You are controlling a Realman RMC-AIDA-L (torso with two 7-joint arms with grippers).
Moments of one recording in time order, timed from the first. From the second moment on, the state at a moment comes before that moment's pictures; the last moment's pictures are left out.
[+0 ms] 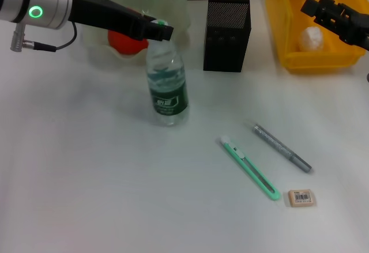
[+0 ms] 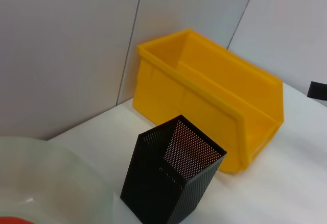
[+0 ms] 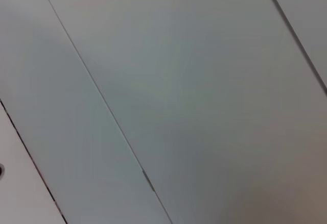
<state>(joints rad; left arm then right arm) -0.66 -2.06 1.12 1.24 2.21 1.40 -2.37 0.42 2.08 -0.69 -0.58 -1.48 -1.41 1.48</state>
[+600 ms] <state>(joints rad) -0.64 -2.05 1.12 1.28 2.24 1.40 -2.36 0.43 2.08 -0.69 -0.58 -1.48 -1.41 1.47</state>
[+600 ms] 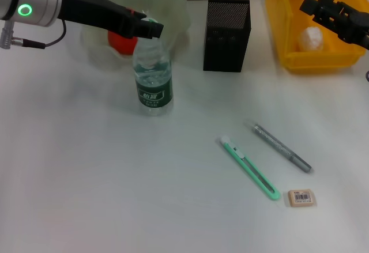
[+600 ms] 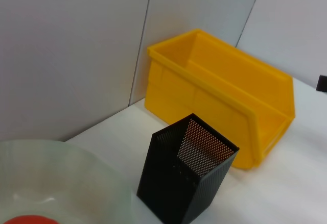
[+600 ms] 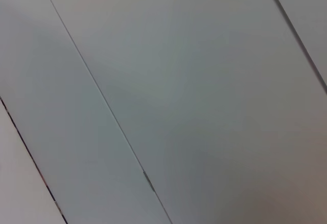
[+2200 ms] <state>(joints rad) -0.64 -2.06 1.12 1.39 2.33 1.43 -2.35 0.44 2.08 -0.68 -0.58 -1.48 -1.40 1.46</state>
